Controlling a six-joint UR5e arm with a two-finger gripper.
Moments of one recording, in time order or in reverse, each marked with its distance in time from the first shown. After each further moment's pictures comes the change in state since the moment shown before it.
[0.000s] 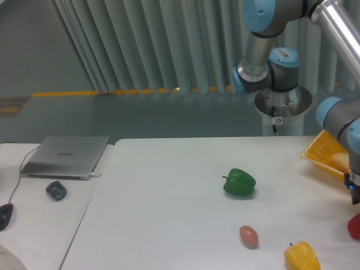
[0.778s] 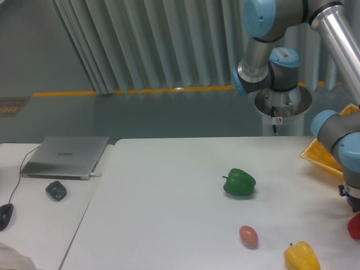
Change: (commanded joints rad) arm -0.021 -0.025 -0.038 0.051 0.077 0.000
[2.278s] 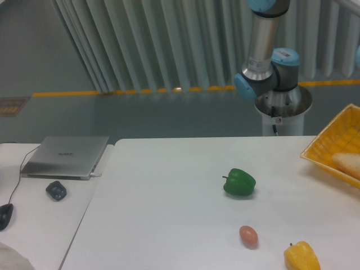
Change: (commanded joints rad) arm 0.383 0.272 0.005 -0.198 -0.193 0.543
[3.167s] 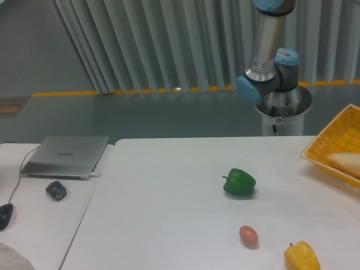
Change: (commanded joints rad) arm -0.079 0.011 -0.014 0.005 0.006 -0.147
